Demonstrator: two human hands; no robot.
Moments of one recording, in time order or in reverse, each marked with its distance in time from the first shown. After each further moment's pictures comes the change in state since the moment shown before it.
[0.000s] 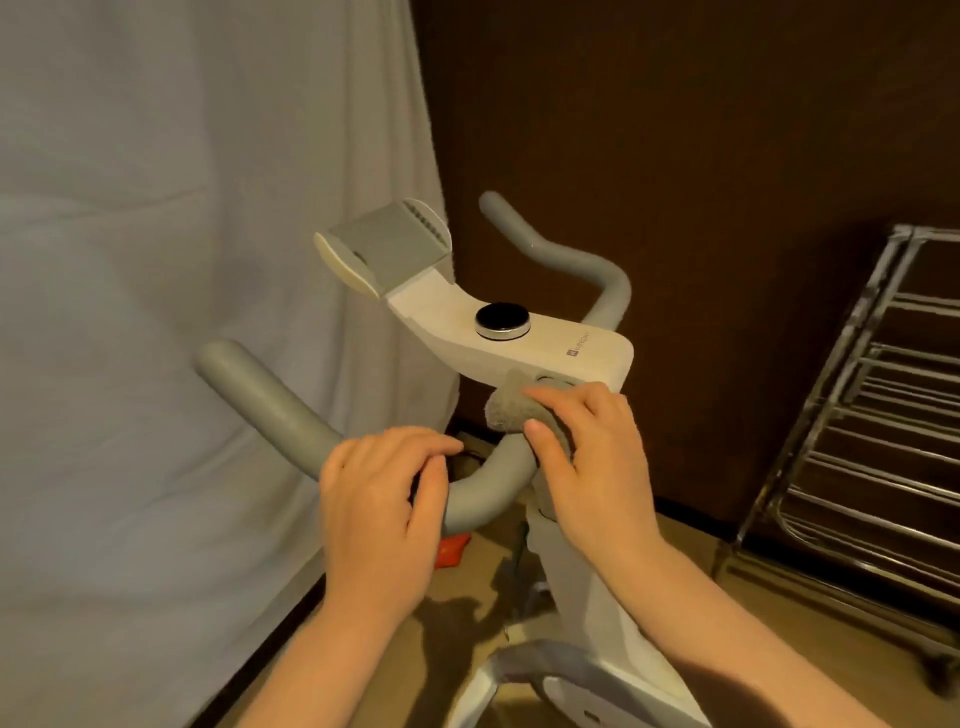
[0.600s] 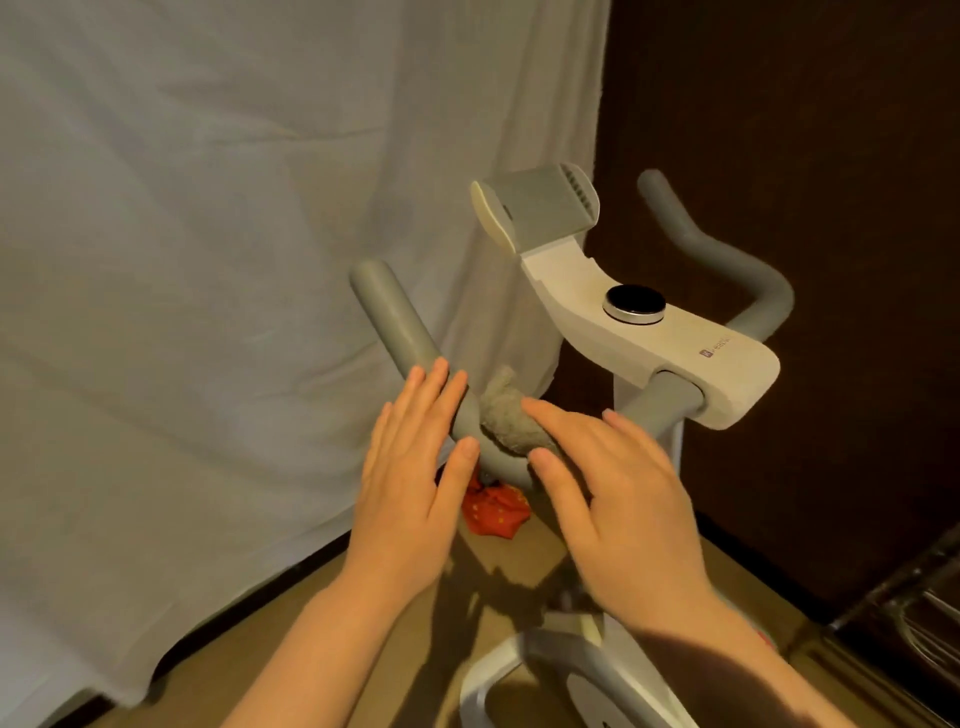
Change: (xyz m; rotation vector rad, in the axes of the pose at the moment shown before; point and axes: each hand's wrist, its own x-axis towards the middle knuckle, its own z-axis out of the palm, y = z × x) left_hand -0.042 -0.016 -0.025 0.002 -0.046 -0.248; right_hand -0.028 -0.035 0.007 0.012 -0.195 -0.453
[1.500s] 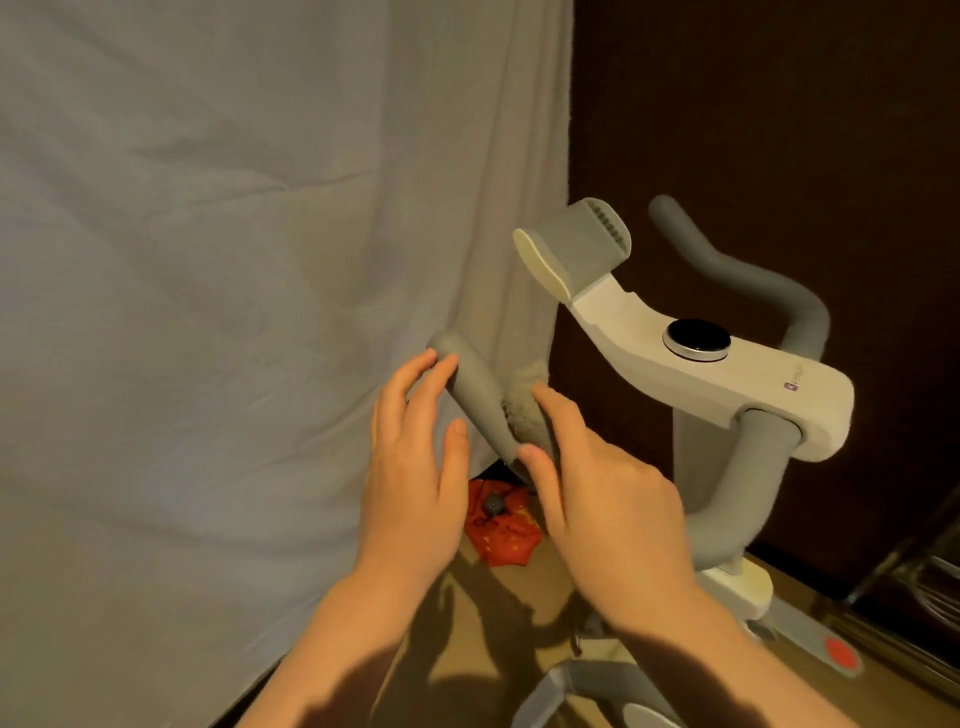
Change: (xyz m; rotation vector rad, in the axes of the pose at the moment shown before) left_hand 0.076 -0.063 -0.064 -0.104 0.077 0.082; right_hand 0.078 -0.079 0.062 -0.312 0.046 0.208
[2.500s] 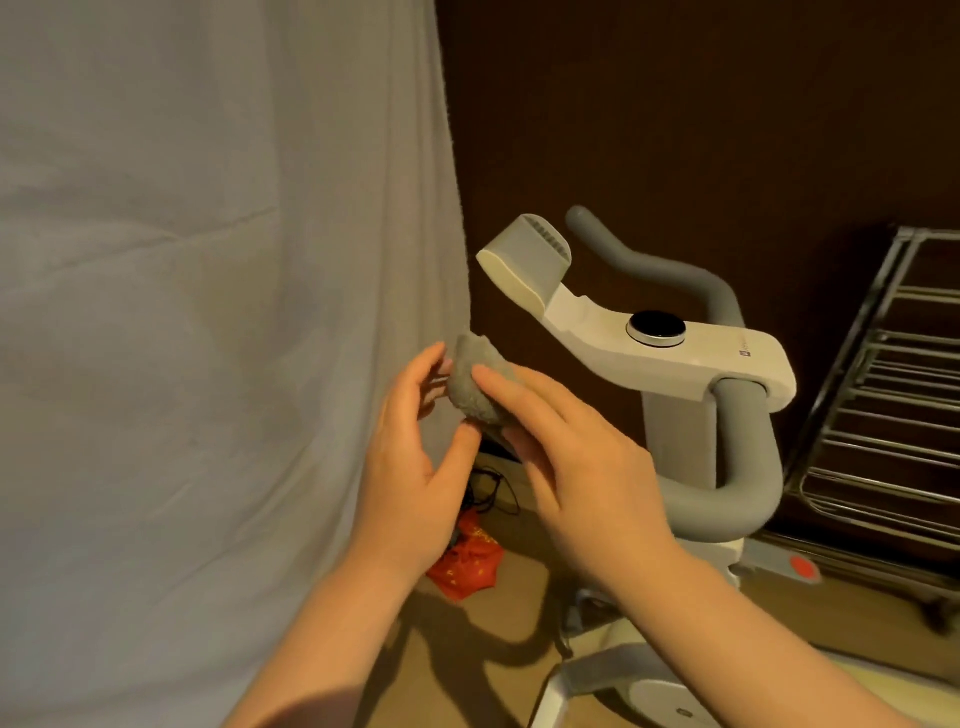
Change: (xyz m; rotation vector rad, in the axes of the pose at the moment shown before) left_hand 0.054 -0.045 -0.025 -0.461 -0.253 0.090; right_hand 0.021 -0.047 0.027 0.081 0.042 0.024
